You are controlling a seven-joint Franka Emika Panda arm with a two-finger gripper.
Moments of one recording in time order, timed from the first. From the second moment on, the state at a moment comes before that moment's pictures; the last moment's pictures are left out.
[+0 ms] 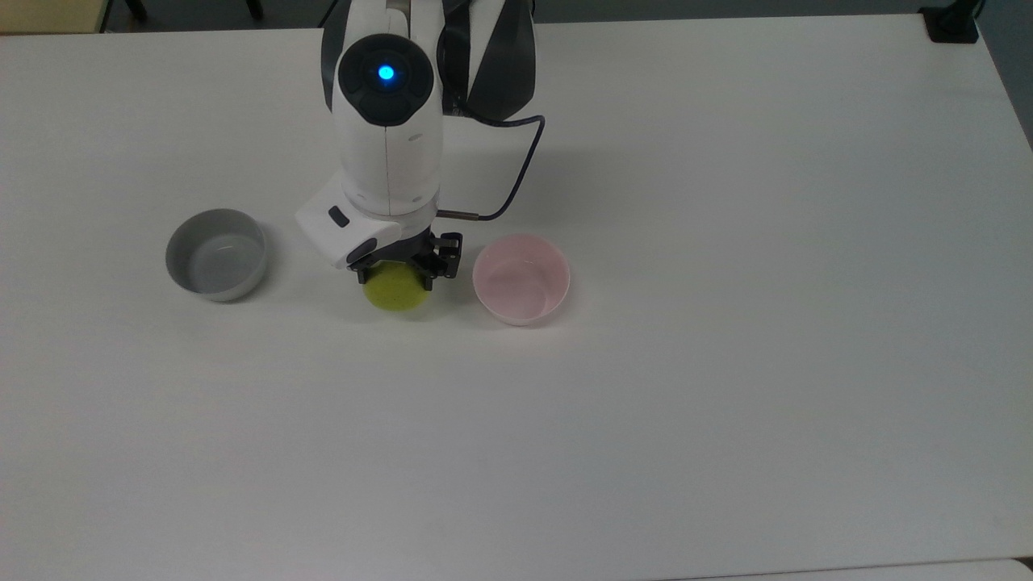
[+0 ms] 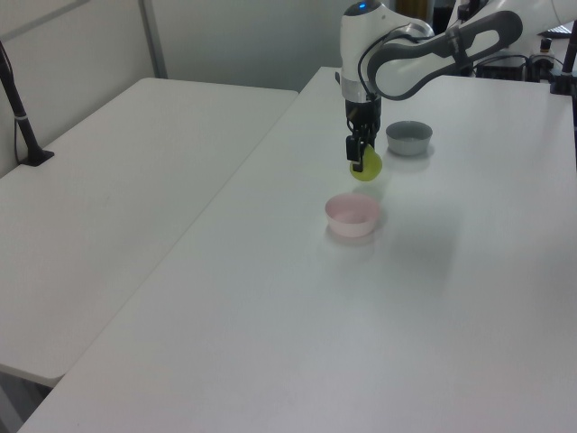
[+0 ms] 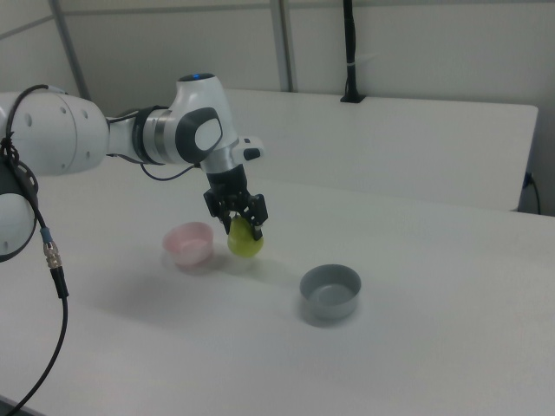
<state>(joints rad) 0.02 0.50 -0.02 -1.53 -0.13 2.03 0.09</state>
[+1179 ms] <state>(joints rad) 0.00 0.51 -0.02 -1.51 -0.15 2.04 0.09</state>
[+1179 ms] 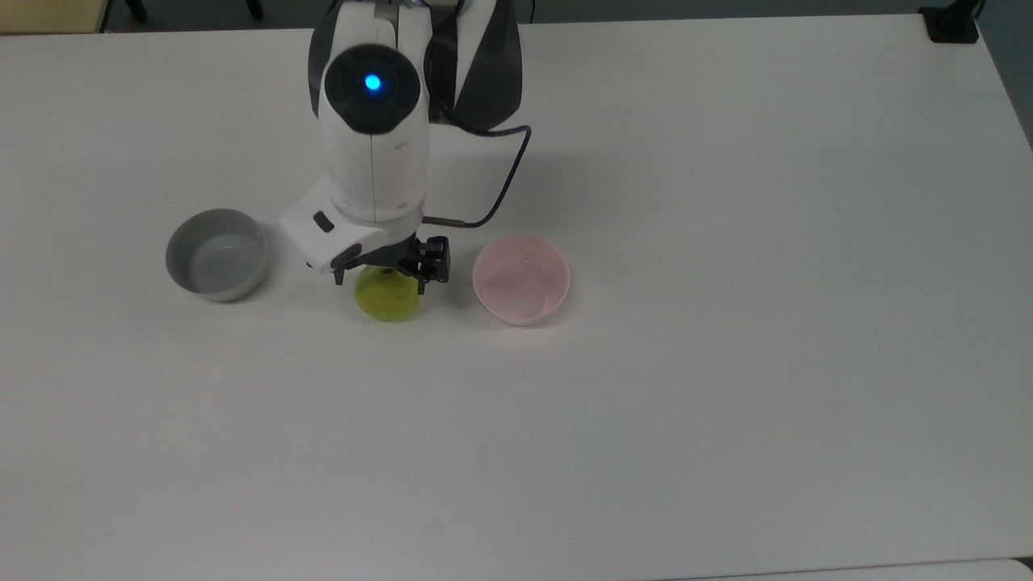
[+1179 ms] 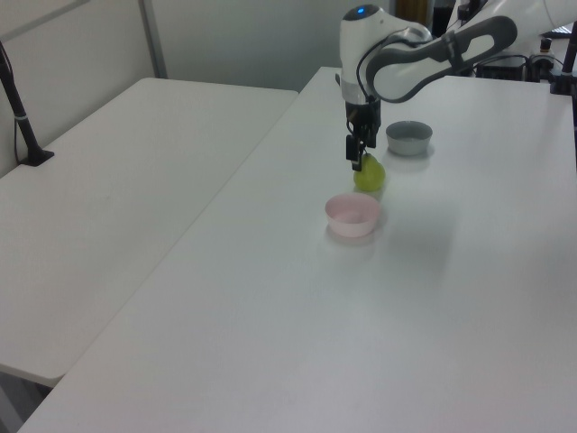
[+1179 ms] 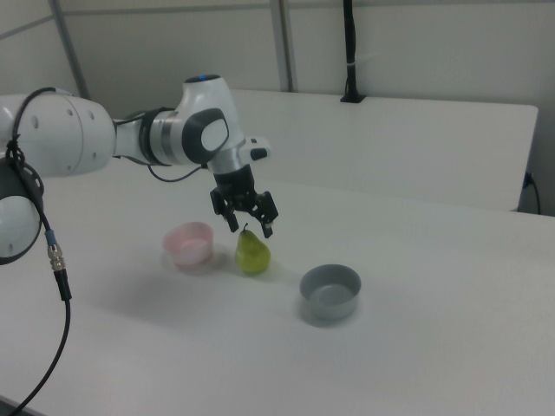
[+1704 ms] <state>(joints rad) 0.05 0.31 0.00 -1.50 -0.15 1.84 0.17</state>
